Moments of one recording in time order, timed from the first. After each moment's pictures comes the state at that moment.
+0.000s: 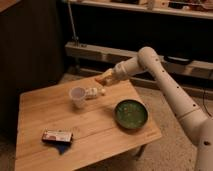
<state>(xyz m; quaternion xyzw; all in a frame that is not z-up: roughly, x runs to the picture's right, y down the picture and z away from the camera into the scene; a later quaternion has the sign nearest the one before) -0.018 -0.045 0.750 0.10 -0.51 -0.43 0.73</state>
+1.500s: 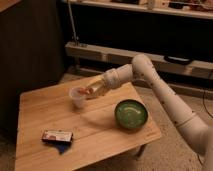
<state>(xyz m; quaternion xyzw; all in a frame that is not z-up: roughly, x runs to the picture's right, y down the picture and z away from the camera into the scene) -0.063 -0.004 0.692 0.07 -0.59 -0.37 0.71</state>
